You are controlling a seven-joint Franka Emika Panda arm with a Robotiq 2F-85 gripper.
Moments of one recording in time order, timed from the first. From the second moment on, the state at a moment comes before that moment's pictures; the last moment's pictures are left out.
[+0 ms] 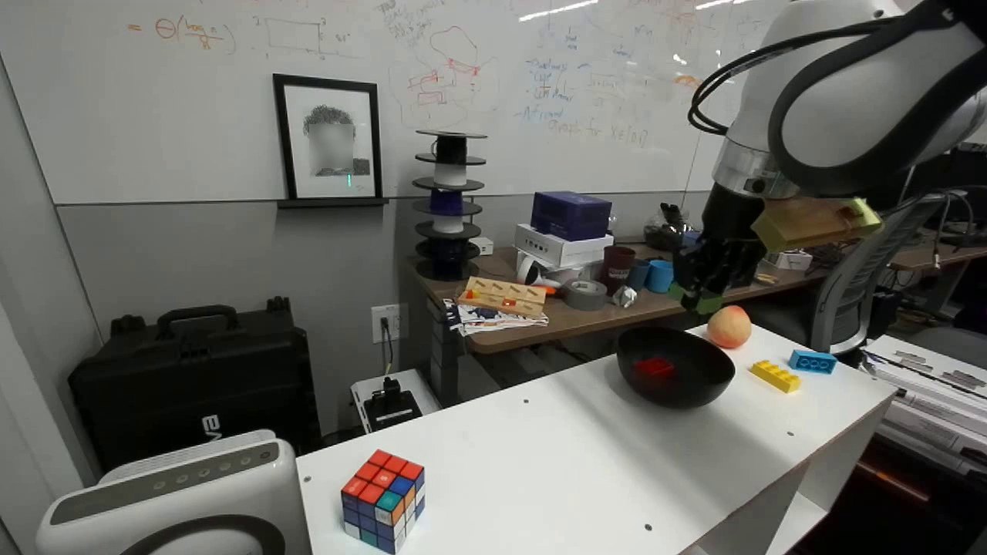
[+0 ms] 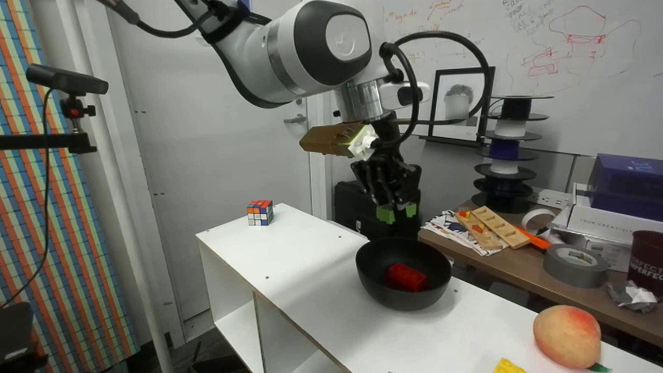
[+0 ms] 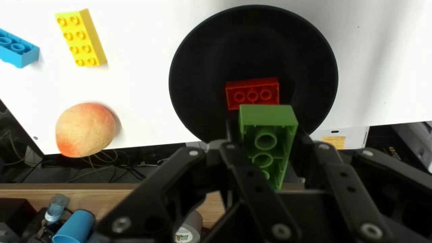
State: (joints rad) arm 0.11 0.53 -0.15 -1.87 -0.16 2.61 0.22
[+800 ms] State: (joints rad) arm -0.01 0.42 -0.13 -1.90 -0.21 2.58 -0.03
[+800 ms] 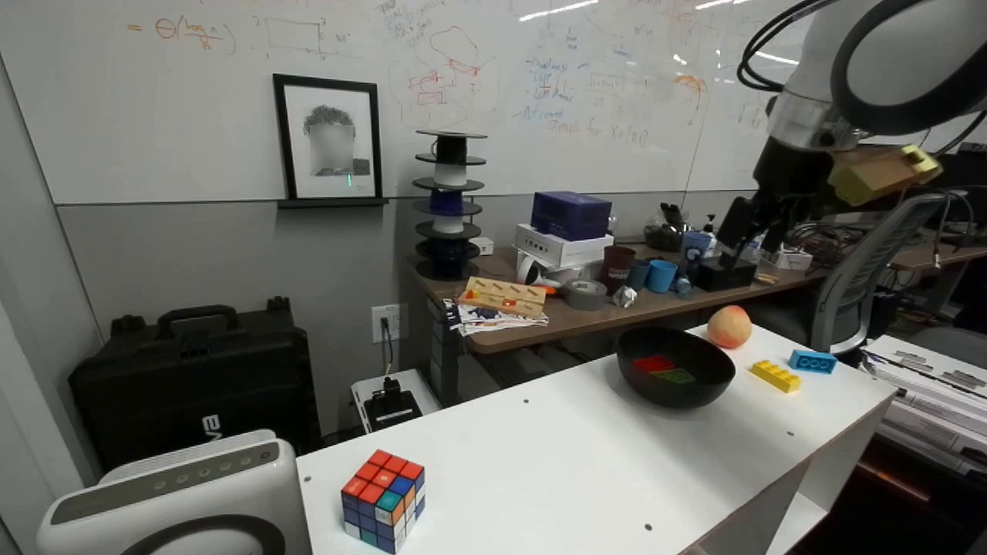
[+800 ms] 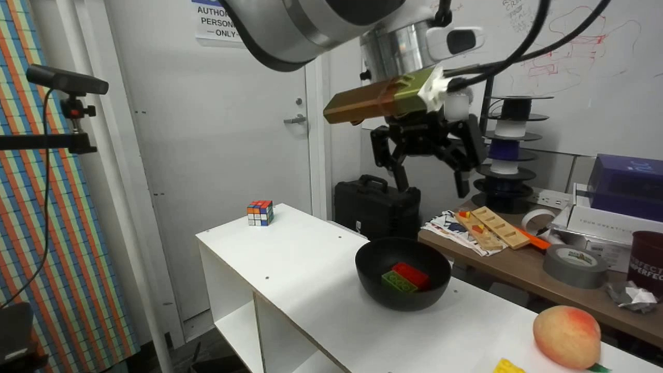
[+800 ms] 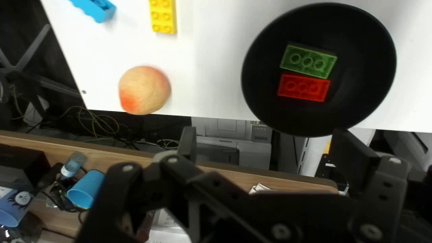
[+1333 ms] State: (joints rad) arm -0.20 0.29 -0.14 -1.96 -0.14 2.50 -0.37
